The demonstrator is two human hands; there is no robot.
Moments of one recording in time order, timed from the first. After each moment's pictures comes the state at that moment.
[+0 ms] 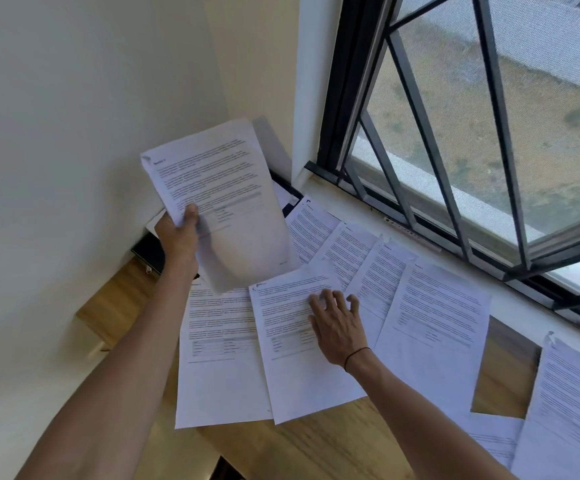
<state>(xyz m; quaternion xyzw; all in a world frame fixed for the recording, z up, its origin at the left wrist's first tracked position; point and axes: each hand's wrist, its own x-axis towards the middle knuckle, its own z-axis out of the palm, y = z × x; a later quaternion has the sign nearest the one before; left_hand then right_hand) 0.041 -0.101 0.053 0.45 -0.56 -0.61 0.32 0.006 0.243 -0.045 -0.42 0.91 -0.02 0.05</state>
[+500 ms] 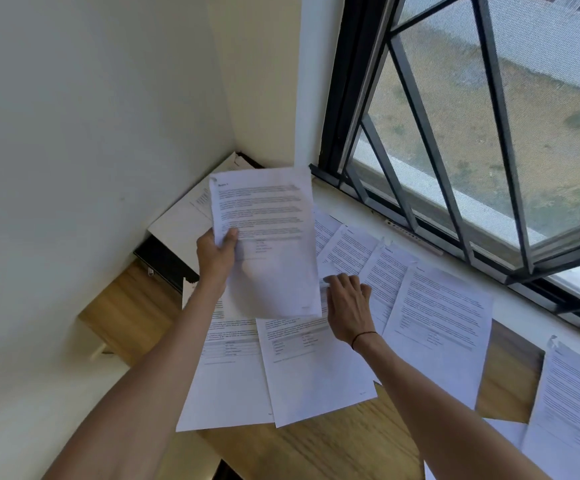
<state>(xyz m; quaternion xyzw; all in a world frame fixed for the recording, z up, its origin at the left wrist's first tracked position) 0.034 -0.052 0.018 0.42 -0.65 -0.60 0.22 -0.035 0.230 -0.036 -0.31 0.94 -0.15 0.06</state>
